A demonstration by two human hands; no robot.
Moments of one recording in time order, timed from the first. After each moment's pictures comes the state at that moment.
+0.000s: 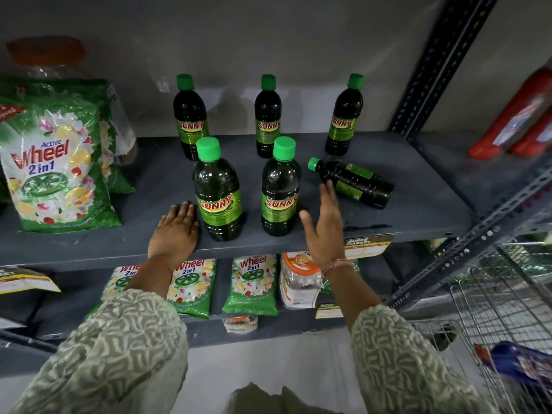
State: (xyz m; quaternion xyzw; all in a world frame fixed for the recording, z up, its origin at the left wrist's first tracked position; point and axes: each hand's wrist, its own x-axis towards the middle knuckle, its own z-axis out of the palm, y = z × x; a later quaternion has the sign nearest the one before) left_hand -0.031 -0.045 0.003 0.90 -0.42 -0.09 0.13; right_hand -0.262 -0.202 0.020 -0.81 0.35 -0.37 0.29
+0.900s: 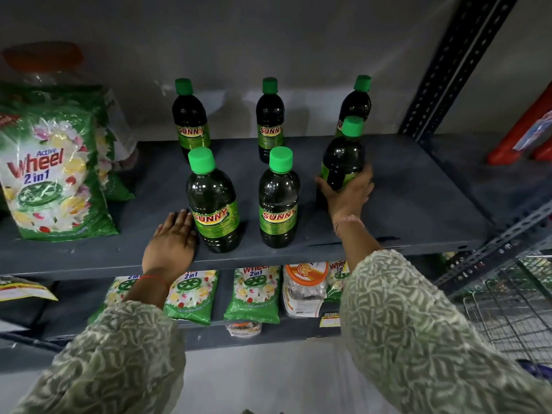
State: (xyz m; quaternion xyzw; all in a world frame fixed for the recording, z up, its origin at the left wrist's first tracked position) left_hand -0.034 -0.045 0.000 0.90 -0.41 -0.06 0.14; right_hand -0.228 -0.294 0.042 -0.65 0.49 -0.48 0.33
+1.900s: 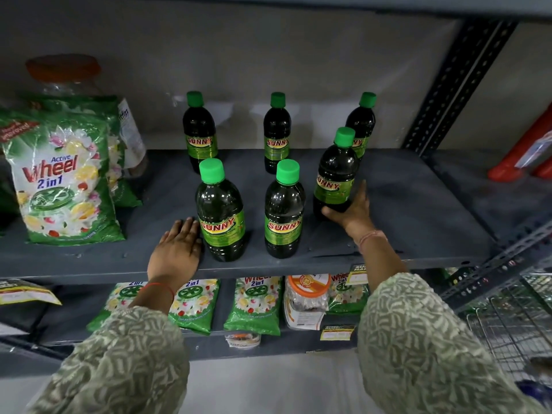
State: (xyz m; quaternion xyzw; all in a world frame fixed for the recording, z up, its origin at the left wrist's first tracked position) left_hand -0.033 -0.046 0.000 0.90 -0.41 -0.06 0.12; right_hand -0.252 -0.318 0.028 -0.71 0.45 -0.26 0.48
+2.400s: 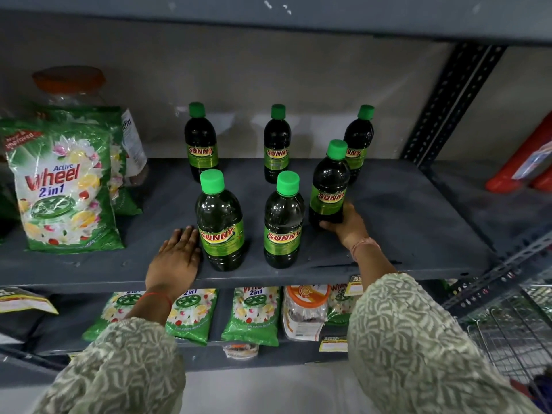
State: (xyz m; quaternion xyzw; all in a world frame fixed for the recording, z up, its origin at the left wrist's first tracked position) left_hand -0.036 -0.045 0.002 0.90 -0.40 -0.07 0.14; right_hand -0.245 -0.320 0.025 -0.75 0.41 -0.27 0.45
